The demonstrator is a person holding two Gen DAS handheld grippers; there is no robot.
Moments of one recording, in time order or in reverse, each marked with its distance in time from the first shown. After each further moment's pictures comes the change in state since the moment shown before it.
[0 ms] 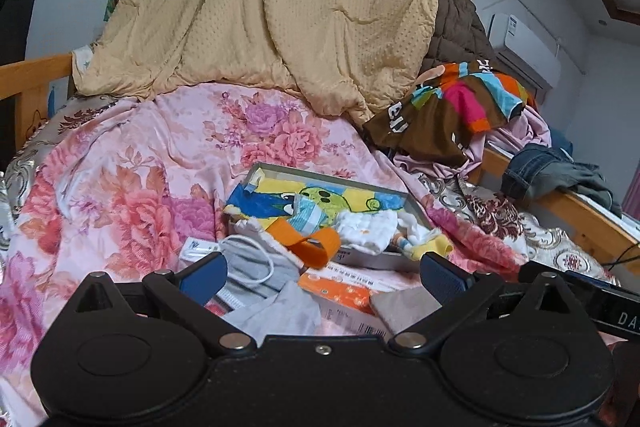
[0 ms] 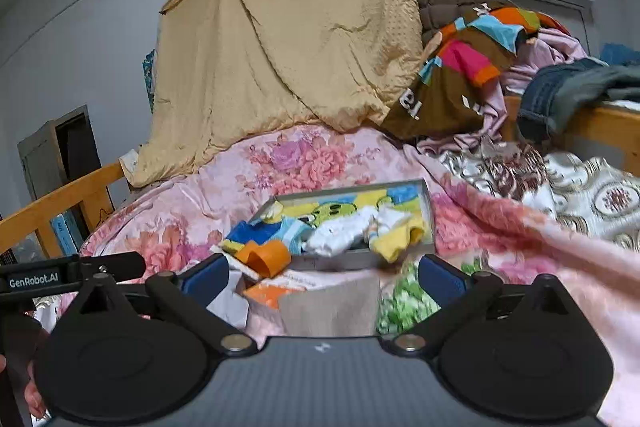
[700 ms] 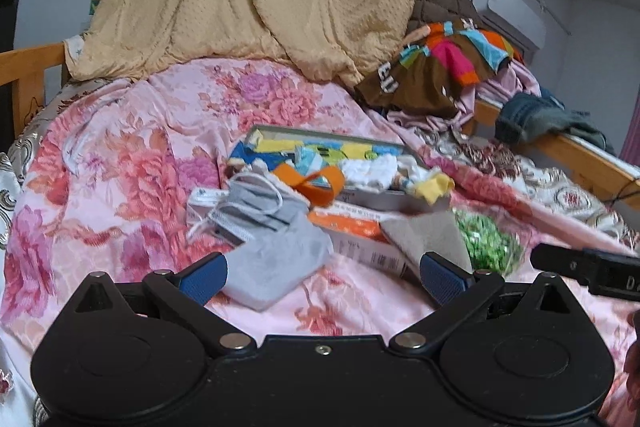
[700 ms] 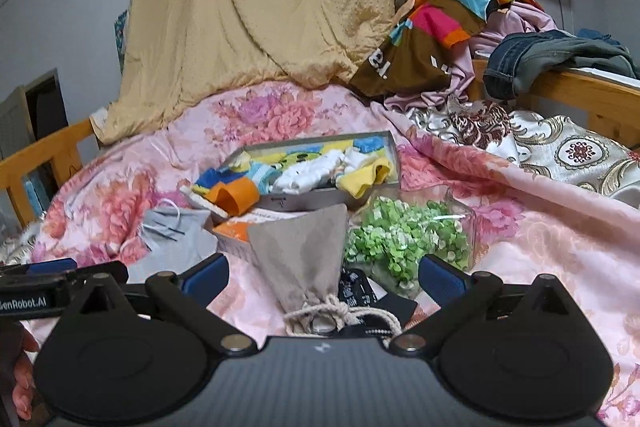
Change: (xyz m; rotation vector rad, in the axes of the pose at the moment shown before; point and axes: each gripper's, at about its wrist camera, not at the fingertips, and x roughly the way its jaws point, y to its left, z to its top) left arm -0.008 0.009 -0.052 0.085 0.074 -0.017; right arm -0.011 0.005 -0.040 -0.021 0.111 -0.120
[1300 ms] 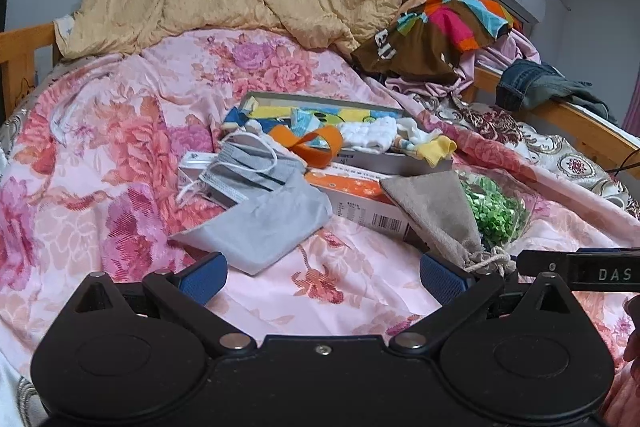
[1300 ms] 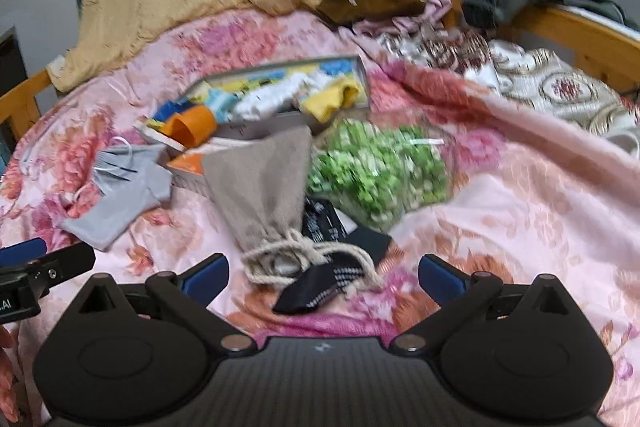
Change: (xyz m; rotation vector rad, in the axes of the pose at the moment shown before) left arm 0.016 -0.001 -0.016 0.013 0.082 -0.006; right arm 0.034 -0.009 -0.011 0.031 0.229 -0.102
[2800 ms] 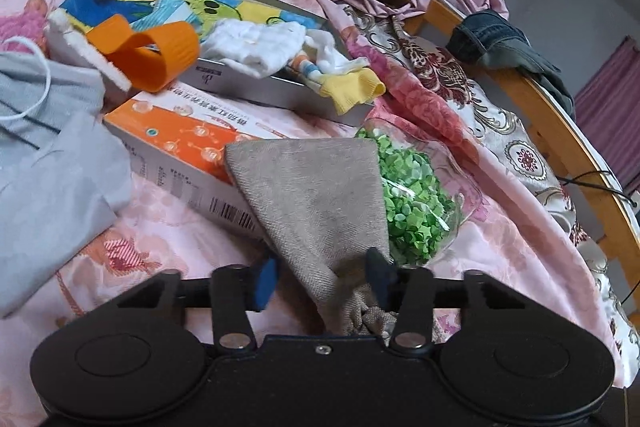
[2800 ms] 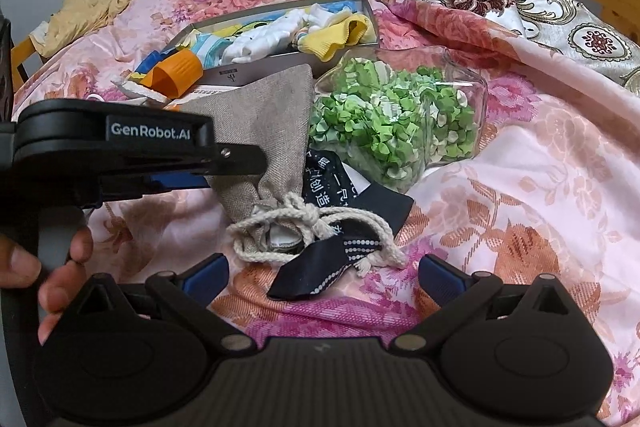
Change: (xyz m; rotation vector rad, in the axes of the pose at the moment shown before) left arm 0.152 -0.053 0.036 -0.188 0.319 -0.327; right arm 0.048 0.002 0.003 0.001 0.158 0.008
